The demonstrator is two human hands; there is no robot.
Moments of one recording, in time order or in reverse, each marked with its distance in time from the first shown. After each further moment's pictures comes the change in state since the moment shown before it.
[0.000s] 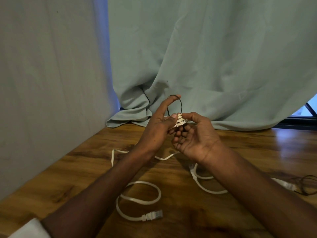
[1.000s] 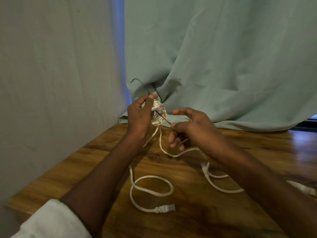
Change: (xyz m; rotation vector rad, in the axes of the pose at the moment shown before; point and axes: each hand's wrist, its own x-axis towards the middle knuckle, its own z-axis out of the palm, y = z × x) left_hand 0.019 -0.018 -0.057 -0.064 0.592 -0.088; right_hand -0.029 0.005 0.017 -0.839 -0.248 -0.367
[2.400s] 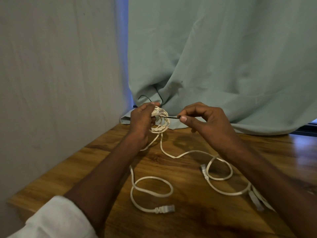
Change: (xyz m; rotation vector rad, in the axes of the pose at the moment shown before) left_hand -0.004 0.006 -0.001 -0.123 -0.017 -0.311; right_hand 0.021 0.018 -0.035 -0.320 0.151 -0.477
